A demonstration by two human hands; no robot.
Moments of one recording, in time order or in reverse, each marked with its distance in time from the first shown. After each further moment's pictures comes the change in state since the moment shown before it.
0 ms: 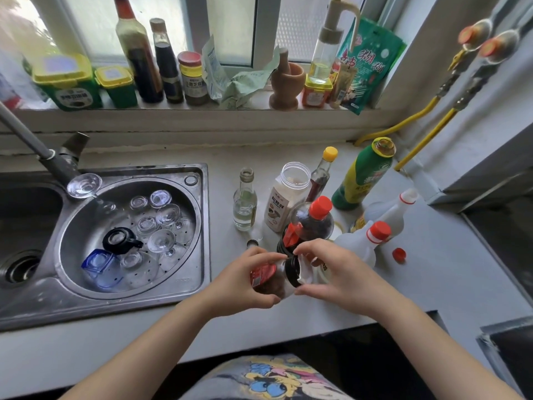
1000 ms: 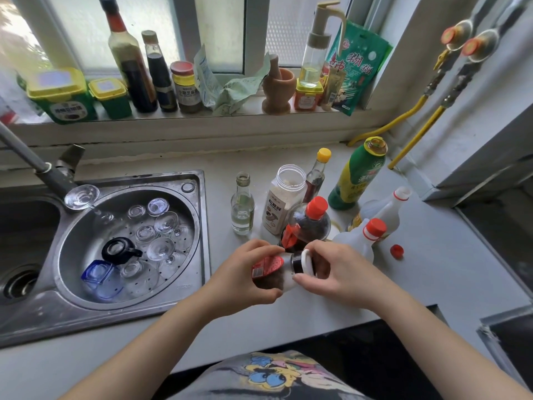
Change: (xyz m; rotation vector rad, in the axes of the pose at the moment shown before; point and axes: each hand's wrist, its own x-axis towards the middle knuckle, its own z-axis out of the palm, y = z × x) left_hand -0.004 0.025 -0.012 0.135 0.068 0.081; right_hand -0.001 -0.007 -0.004 -0.026 0.052 0.123
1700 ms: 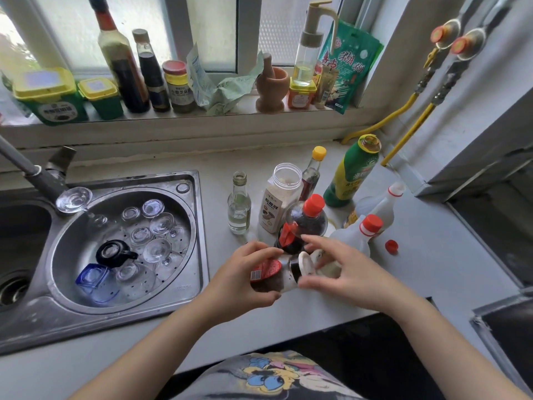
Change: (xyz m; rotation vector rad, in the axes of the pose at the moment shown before) left_hand -0.005 -0.006 0.004 0.045 0.039 0.075; right_hand -0.014 -0.011 -0.009 0.237 -0.097 0.222
